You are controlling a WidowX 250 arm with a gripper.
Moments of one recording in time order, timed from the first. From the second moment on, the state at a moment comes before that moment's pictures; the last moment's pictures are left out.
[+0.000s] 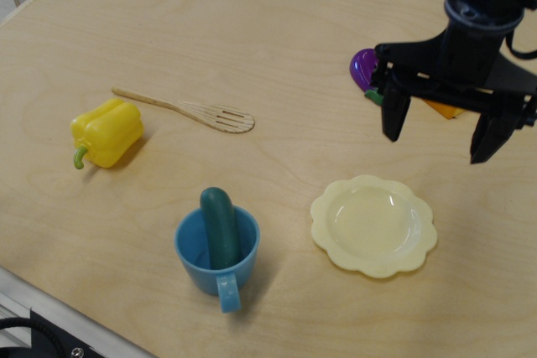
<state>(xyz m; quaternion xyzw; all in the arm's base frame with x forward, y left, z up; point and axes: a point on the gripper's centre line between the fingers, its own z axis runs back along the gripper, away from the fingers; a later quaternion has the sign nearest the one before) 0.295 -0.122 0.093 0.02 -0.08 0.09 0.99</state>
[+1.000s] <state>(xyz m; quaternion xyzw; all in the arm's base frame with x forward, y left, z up) 0.193 -0.015 0.112 0.06 -0.08 0.42 0.90</state>
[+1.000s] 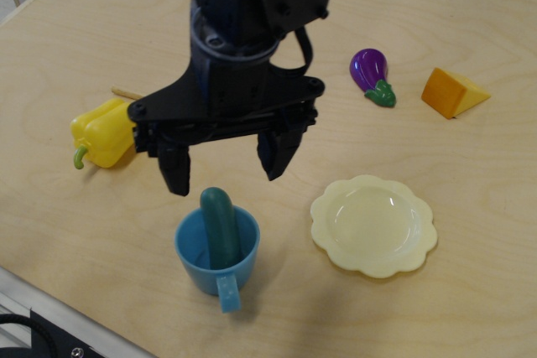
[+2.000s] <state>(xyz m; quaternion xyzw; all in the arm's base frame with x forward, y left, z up) 0.204 0.003 0.054 0.06 -0.05 0.48 0.88</state>
